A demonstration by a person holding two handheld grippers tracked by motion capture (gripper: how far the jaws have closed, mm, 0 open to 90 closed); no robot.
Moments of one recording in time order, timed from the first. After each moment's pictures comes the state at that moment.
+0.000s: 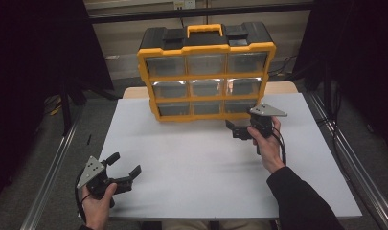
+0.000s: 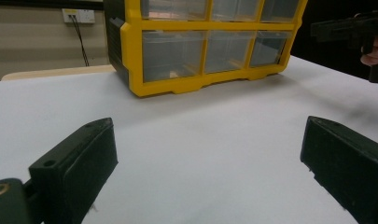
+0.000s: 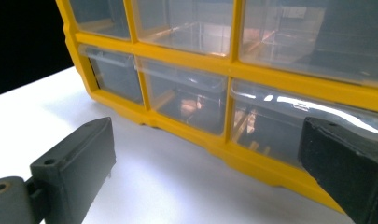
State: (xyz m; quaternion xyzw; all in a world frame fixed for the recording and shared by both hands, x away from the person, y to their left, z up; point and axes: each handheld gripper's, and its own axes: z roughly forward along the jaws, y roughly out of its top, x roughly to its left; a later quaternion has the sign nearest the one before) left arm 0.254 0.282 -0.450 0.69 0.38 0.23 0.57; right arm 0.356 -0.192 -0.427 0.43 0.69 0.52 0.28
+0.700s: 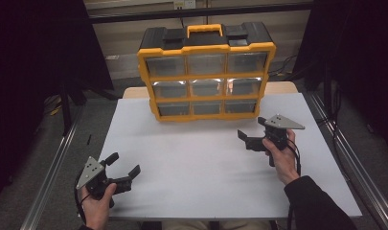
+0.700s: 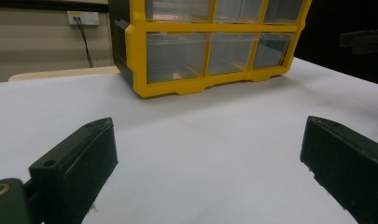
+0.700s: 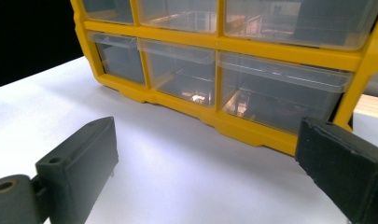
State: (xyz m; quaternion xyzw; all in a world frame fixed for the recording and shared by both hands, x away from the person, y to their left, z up) left arm 0.253 0.284 -0.450 0.69 0.38 0.24 0.57; right arm 0.316 -0.222 -0.434 0.43 0.69 0.52 0.27
